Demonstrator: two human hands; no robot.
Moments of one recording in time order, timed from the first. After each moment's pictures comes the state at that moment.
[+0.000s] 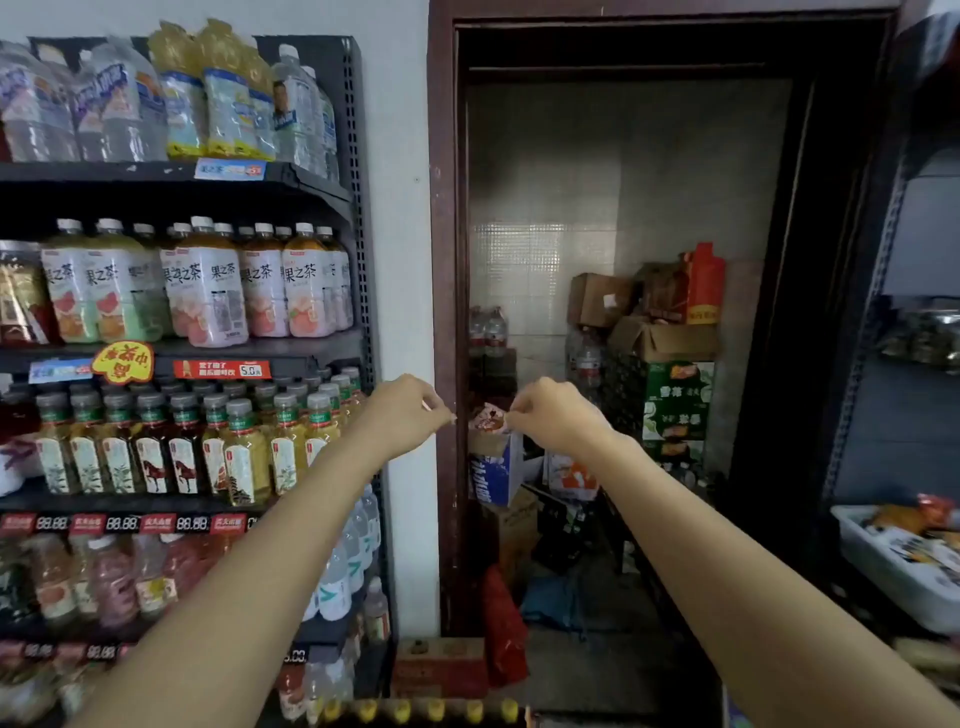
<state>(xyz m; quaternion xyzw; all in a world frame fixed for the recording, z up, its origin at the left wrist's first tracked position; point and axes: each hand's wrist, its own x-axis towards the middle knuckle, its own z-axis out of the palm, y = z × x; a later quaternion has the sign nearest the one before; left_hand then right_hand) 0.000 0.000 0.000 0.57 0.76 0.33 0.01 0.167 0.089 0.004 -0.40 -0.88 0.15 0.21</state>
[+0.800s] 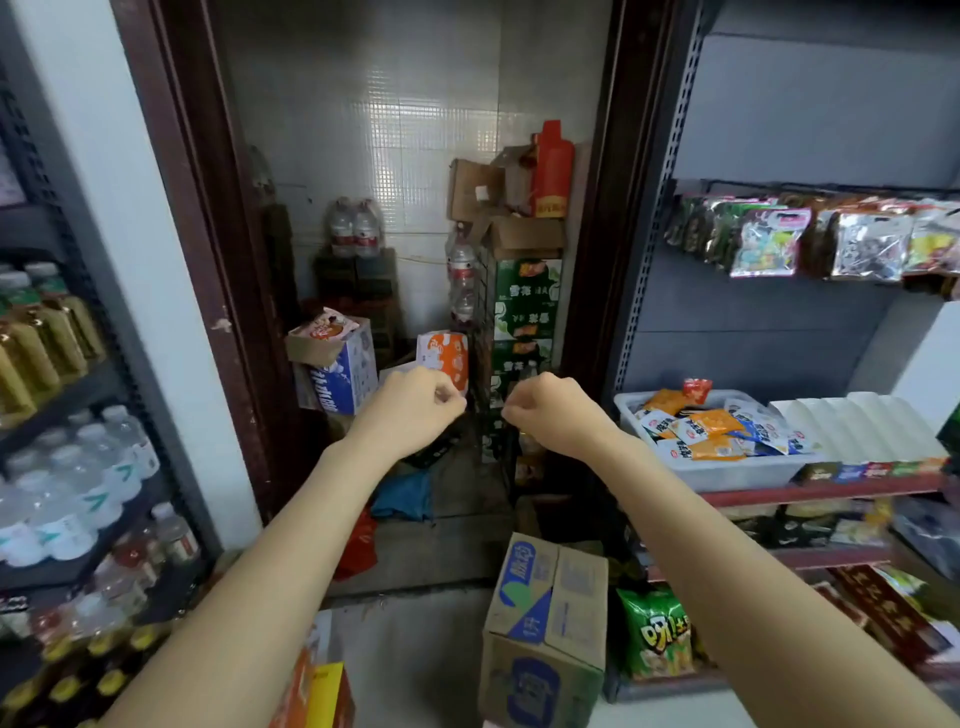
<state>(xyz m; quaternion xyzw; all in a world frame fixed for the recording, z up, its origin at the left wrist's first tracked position) 0.338 0.195 -0.099 0.64 0.70 0.29 0.11 0.510 0.258 -0.099 -0.47 -0.85 0.18 0.18</state>
